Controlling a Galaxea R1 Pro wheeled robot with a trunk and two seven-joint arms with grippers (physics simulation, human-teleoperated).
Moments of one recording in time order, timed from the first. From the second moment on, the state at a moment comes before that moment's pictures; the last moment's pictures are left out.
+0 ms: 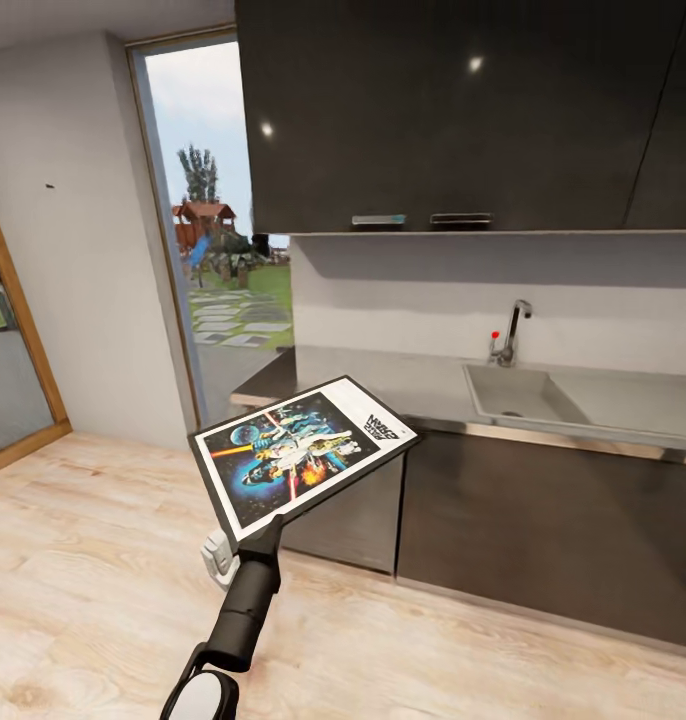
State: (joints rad) left arm 0.01 -0.17 -0.20 -1.57 1.35 -0.04 -0.13; right arm -0.14 -0.04 -0.17 -0.20 -0.02 -0.27 -0.02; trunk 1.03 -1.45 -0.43
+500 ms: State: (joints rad) left arm 0.01 -0.17 -0.20 -1.57 1.35 -0.04 -0.13; right arm -0.14 -0.04 -0.17 -0.20 -0.02 -0.27 -0.02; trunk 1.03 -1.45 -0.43
